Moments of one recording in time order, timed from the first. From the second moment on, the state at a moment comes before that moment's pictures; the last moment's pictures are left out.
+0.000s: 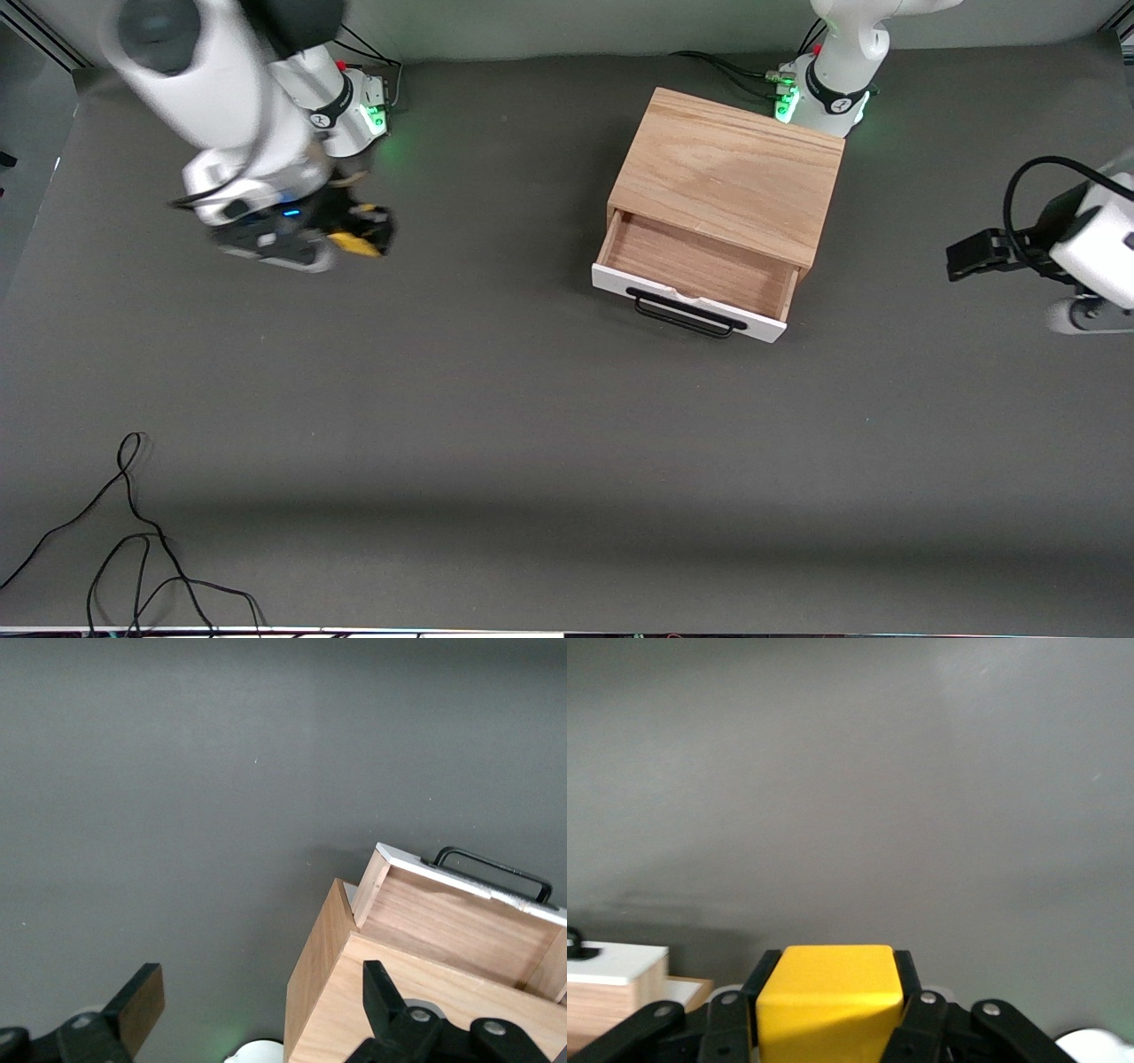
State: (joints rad) left arm 0.05 0.30 -0.25 -1.11 0.10 1.26 -0.15; right arm 0.59 0.06 -0.06 -1.68 0.02 1.71 0.85
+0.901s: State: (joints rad) left arm -0.01 -0.07 -0.18 -1.68 0.08 1.60 -0.10; right arm 0.92 0.58 -0.05 -1.20 0.03 1.85 1.42
